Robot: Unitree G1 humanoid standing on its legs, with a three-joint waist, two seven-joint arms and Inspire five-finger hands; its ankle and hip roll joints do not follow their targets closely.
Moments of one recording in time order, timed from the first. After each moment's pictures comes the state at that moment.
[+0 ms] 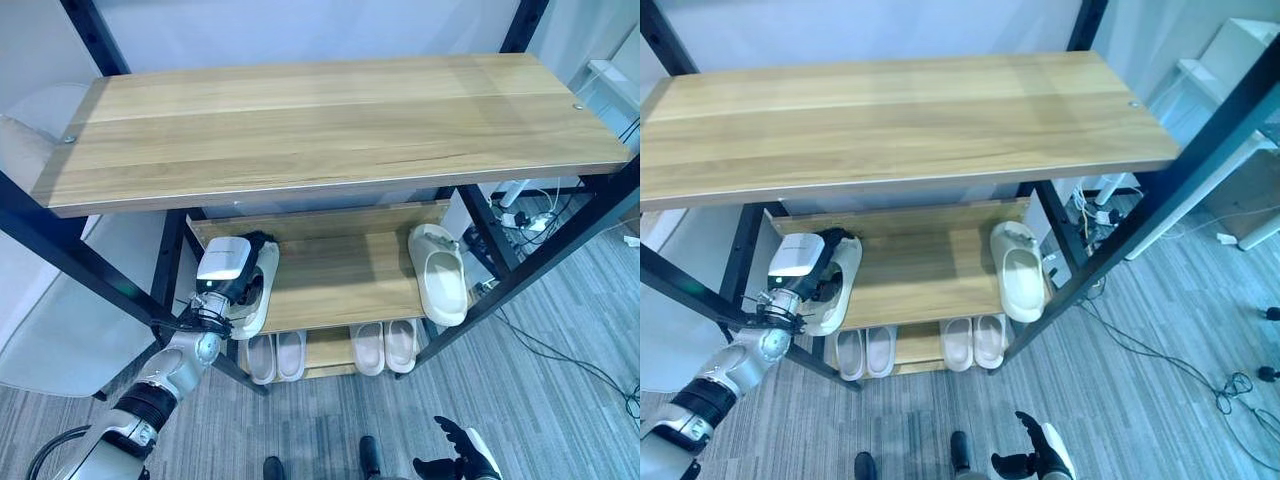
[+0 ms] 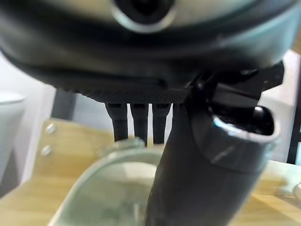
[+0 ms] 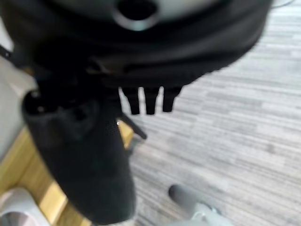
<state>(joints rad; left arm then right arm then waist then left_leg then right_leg) -0.41 0.58 -0.45 0.52 0.62 -0.09 0.48 0.21 -0.37 0.30 0.81 -0.10 -0.20 -0.25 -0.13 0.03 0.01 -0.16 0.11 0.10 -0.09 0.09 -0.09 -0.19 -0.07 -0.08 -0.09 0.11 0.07</state>
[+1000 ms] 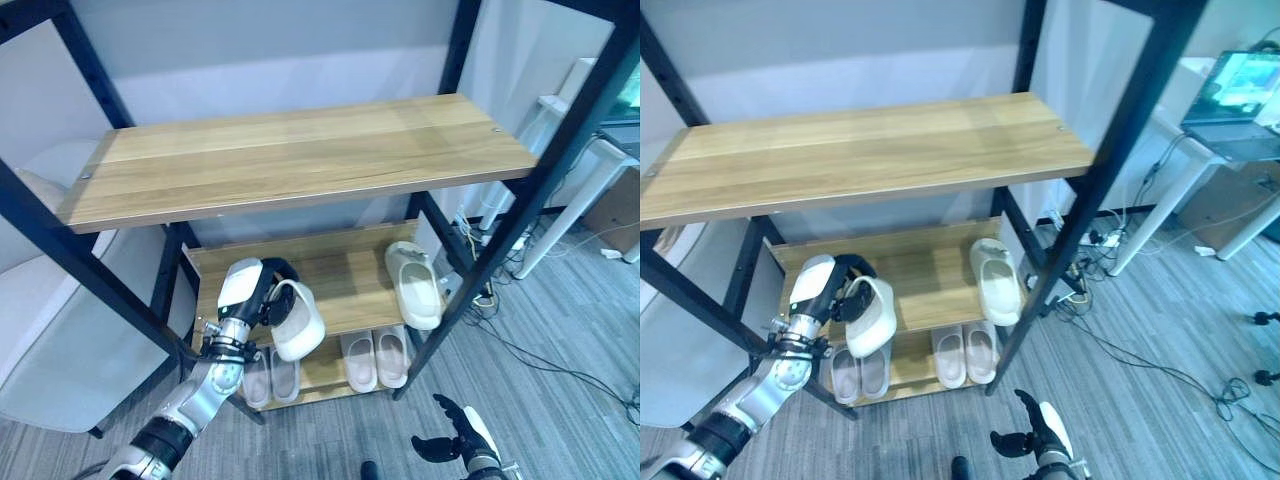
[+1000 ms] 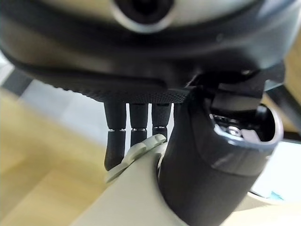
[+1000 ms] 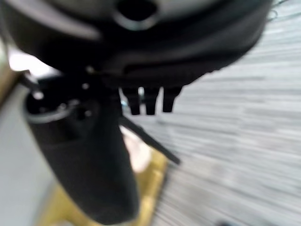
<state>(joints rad) -0.20 0.51 -0.41 0.39 0.39 -0.17 0.44 0.24 -0.40 0.25 0.55 -0.11 -0.21 -0.29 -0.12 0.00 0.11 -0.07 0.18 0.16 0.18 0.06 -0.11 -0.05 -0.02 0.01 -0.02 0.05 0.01</state>
